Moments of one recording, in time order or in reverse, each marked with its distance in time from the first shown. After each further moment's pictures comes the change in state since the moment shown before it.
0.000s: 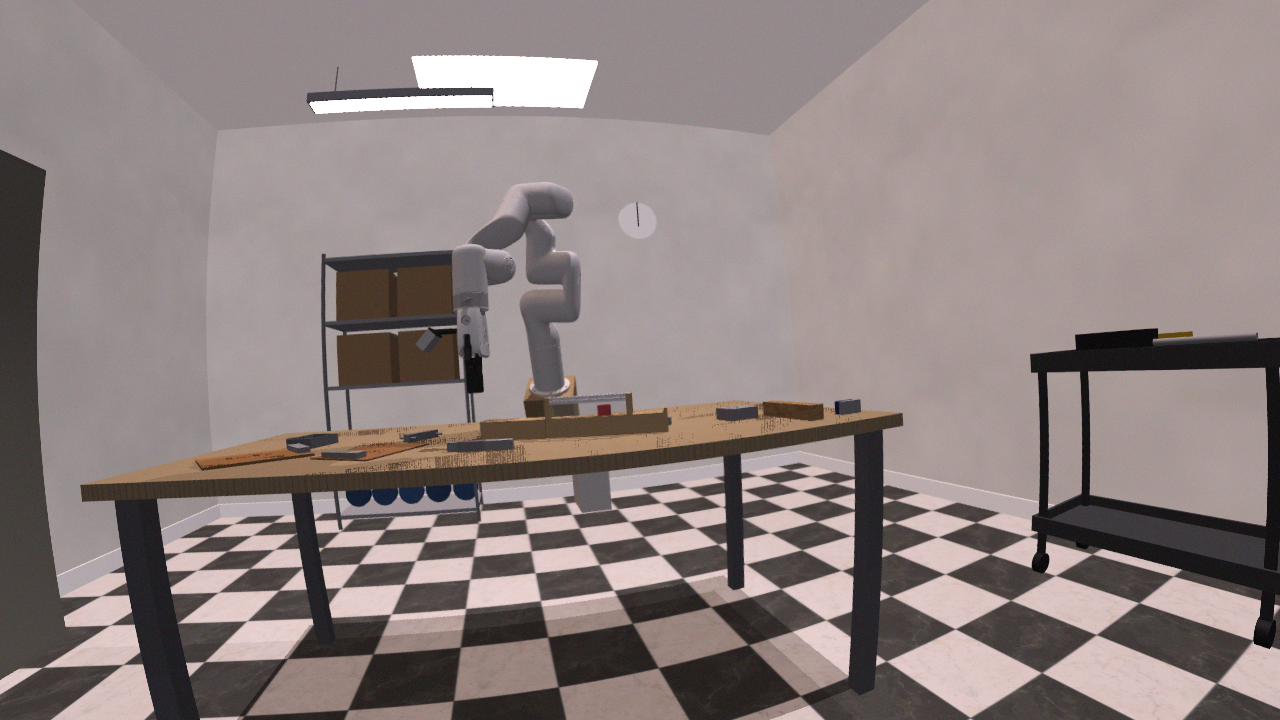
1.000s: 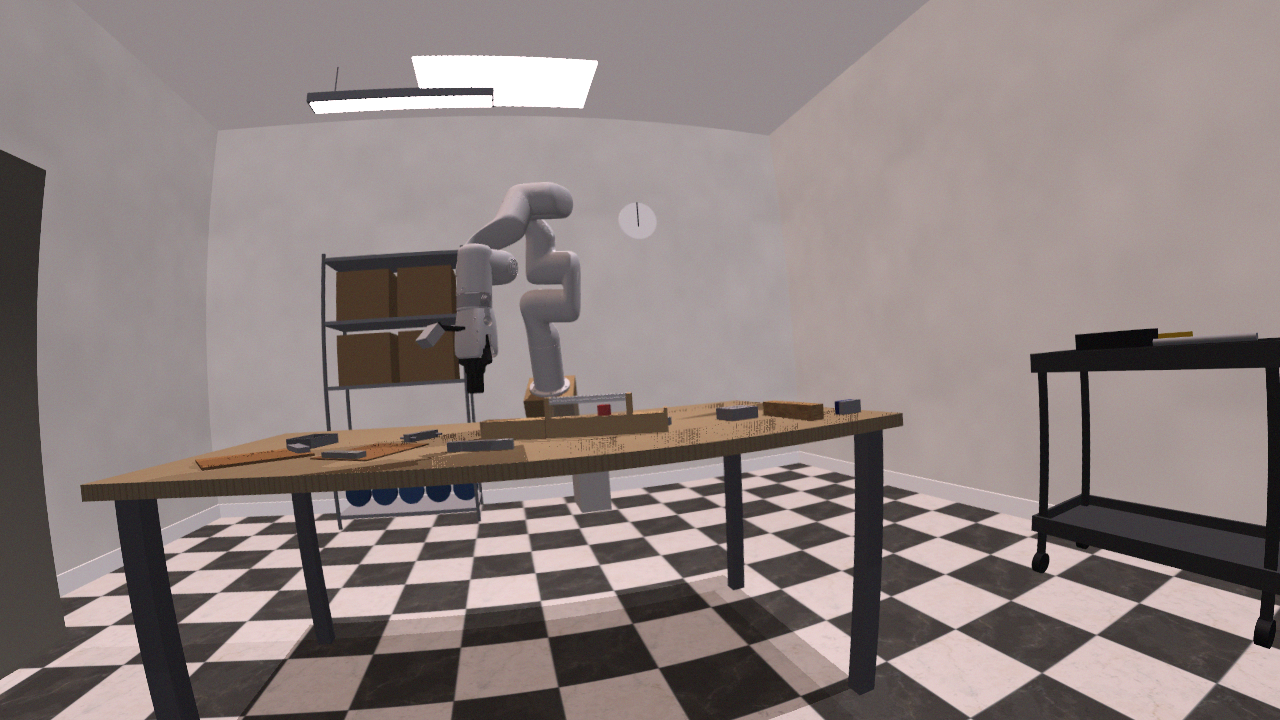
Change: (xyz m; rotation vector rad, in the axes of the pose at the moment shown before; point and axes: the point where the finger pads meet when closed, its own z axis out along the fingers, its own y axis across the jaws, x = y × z) arm -0.001 0.000 0.000 -0.030 0.038 -0.839
